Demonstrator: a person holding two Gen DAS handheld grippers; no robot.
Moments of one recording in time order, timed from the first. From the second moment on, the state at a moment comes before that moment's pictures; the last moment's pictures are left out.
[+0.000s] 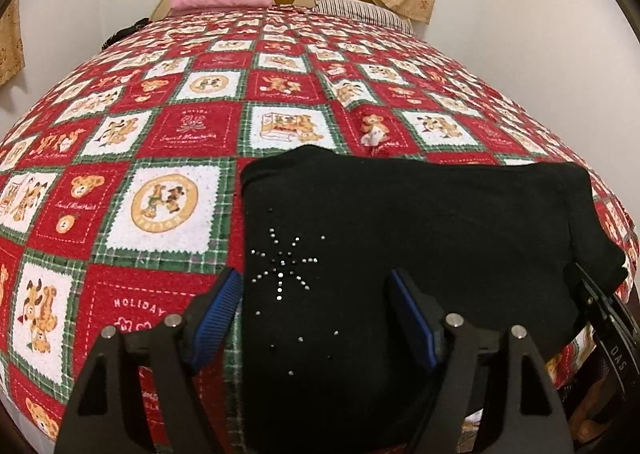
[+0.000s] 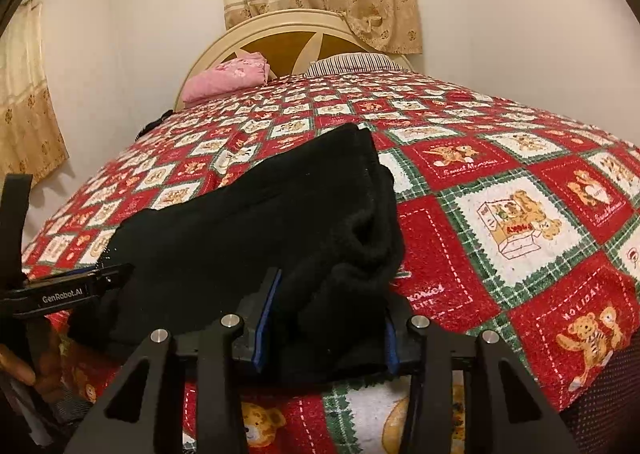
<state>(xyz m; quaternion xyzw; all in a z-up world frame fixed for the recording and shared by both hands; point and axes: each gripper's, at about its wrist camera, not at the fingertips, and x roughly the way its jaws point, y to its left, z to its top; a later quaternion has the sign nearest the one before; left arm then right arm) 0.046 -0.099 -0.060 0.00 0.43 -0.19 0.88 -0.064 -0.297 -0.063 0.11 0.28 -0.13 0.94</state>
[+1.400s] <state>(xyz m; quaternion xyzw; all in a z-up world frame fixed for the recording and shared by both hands) 0.064 0.031 -0.048 -0.04 0.40 -0.19 0.90 -0.027 -0.206 -0.080 0.30 0.36 0.13 0.87</state>
